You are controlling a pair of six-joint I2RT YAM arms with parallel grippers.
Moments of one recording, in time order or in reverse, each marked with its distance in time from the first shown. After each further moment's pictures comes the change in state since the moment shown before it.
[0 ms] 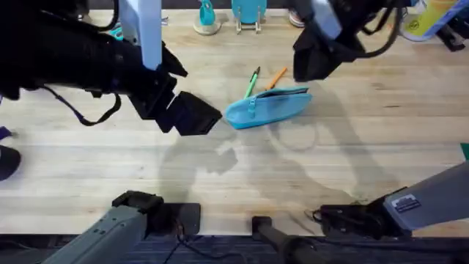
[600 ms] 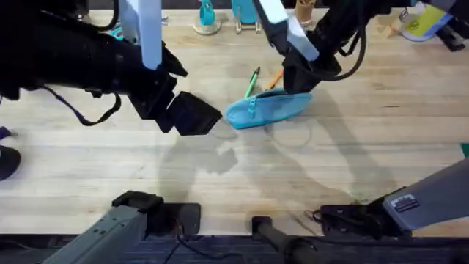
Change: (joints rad) left arm 0.000 0.000 0.000 0.000 0.000 0.000; right arm 0.016 0.015 -0.189 0.198 0.001 0.021
